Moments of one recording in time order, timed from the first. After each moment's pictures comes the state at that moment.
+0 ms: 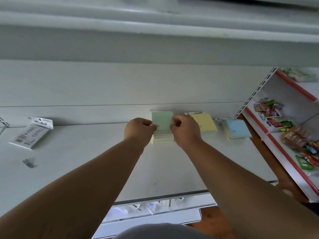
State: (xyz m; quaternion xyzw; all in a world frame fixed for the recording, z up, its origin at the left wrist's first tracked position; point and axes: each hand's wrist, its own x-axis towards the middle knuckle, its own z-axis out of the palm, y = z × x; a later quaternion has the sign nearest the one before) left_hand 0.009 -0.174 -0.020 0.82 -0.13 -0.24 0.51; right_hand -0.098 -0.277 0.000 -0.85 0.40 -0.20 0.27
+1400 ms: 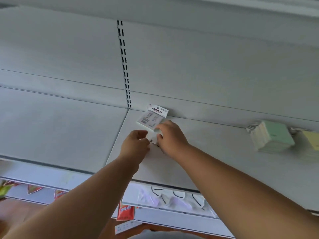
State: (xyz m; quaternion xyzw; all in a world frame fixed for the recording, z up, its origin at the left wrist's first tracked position) left_hand 0.159 0.159 -0.057 0.74 0.05 -0.23 0.63; right_hand 0.118 0.033 -0.033 -0.96 0.15 -0.04 0.23
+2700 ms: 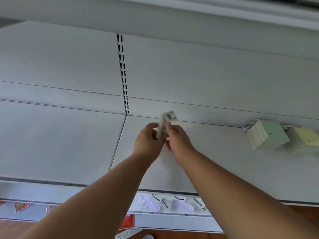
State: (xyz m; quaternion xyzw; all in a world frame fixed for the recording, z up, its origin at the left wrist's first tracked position) left_hand 0.175 0.138 -0.039 0.81 -0.18 -0.19 0.53; right_hand 0.130 0.037 -0.040 -0.70 0.41 -0.08 0.58
